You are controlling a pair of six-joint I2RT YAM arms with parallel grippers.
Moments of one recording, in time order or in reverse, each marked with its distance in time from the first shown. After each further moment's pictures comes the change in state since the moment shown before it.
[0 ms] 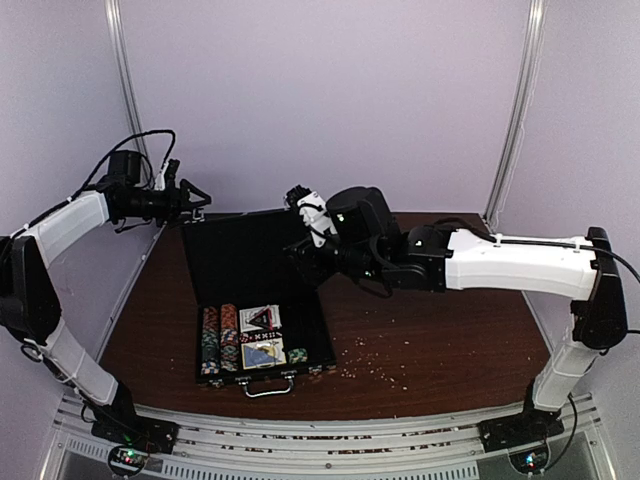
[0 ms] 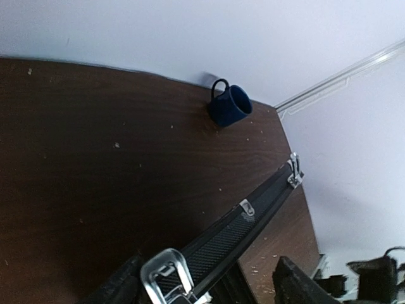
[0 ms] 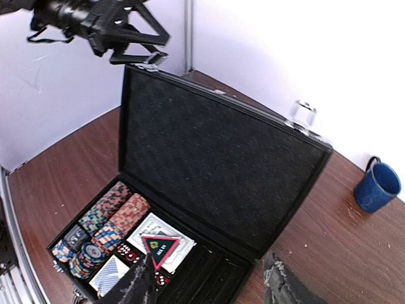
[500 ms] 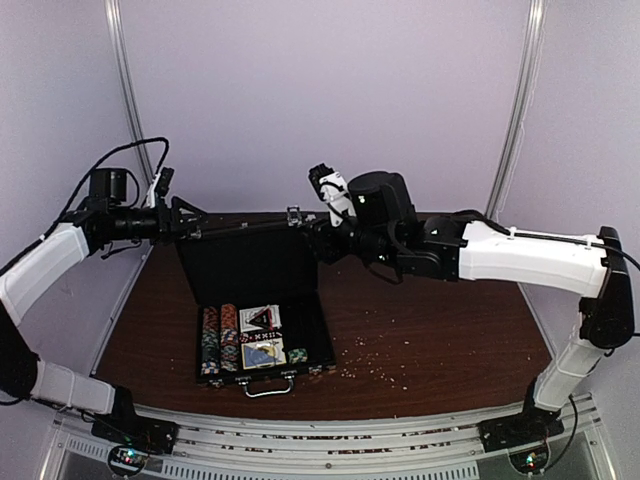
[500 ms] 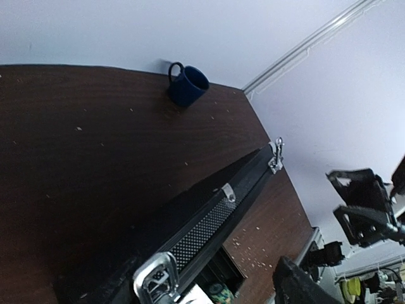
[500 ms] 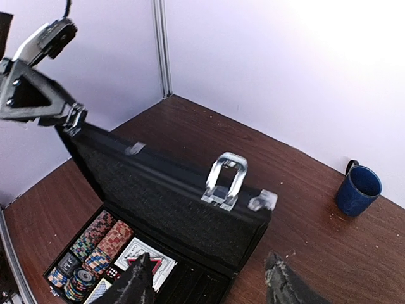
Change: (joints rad) left arm -0.050 -0.296 -0.272 0.066 0.058 0.034; right arm -0.076 -0.052 -0.035 0.059 0.018 0.033
